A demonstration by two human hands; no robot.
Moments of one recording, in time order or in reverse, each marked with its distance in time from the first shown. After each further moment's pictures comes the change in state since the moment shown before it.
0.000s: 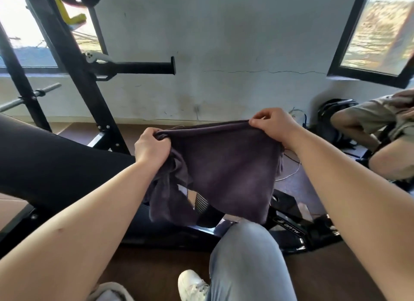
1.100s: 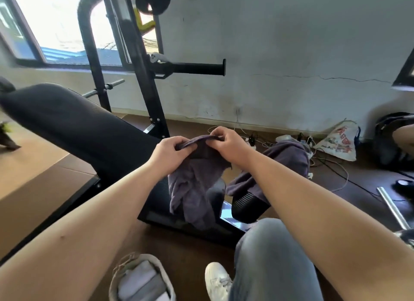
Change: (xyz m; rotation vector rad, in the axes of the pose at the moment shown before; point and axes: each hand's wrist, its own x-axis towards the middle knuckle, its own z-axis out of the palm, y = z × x) left_hand -0.027 -0.059 -0.104 -0.010 -0.239 0.216; right_hand -0.065 -0.091 0.189 0.194 -0.390 -0.260
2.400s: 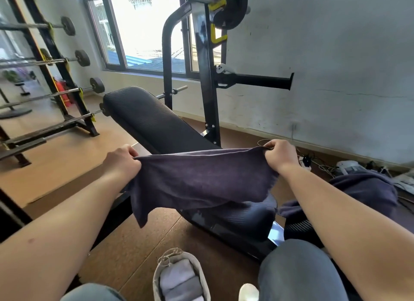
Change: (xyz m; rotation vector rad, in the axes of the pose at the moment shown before) left_hand -0.078 -0.099 -0.219 0.607 0.506 -0.528; right_hand 0.056 -0.010 0.055 -0.310 0.233 0.099
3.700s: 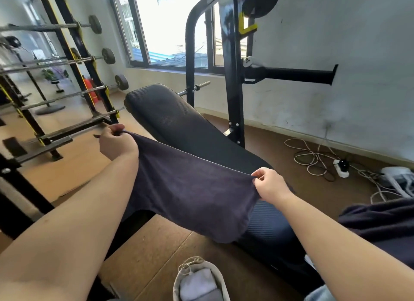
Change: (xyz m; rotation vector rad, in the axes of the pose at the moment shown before) left_hand 0.092 -0.005 -0.007 -0.756 0.654 -0.426; right_hand -0.016 -0.016 0.127 0.108 -0.383 0.000
